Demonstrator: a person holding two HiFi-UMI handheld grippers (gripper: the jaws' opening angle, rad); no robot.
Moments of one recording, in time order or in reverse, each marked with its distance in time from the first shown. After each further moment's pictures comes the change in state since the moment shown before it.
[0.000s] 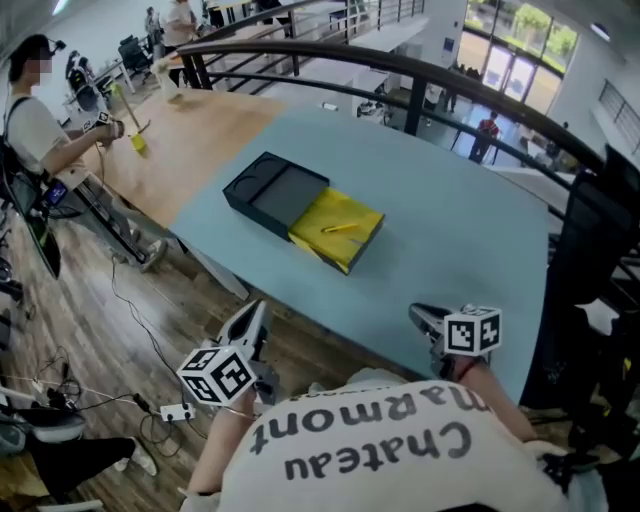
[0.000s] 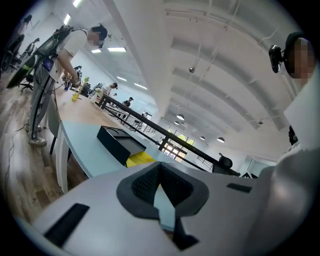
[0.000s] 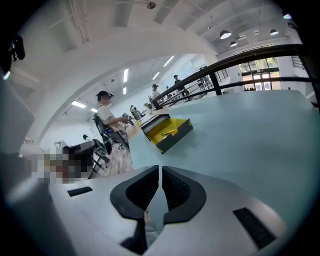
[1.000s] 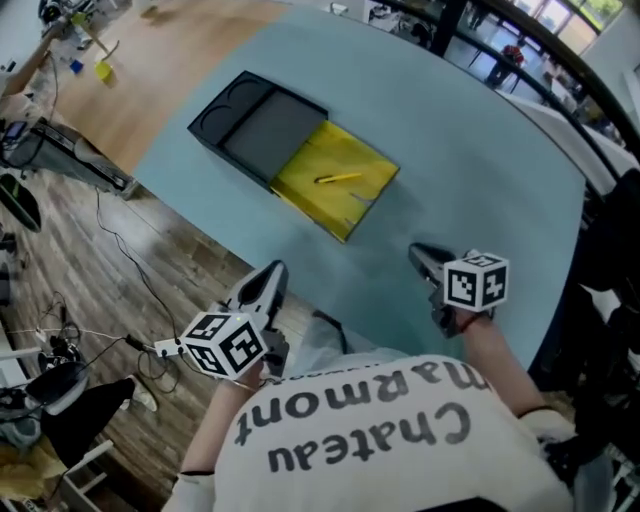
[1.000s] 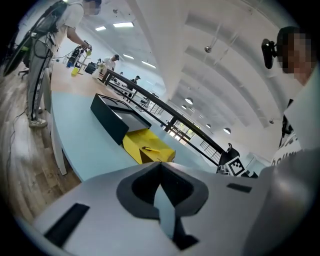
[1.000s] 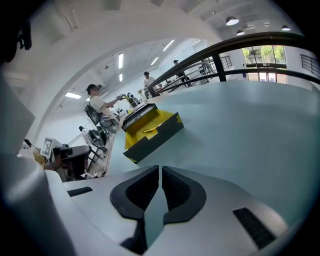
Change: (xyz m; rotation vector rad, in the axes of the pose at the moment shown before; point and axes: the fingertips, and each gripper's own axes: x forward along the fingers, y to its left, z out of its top) left arm 0.104 0.014 -0.052 -0.094 0.225 0.035; right arm 0.086 -0.069 0.039 -0.007 0.161 -0.021
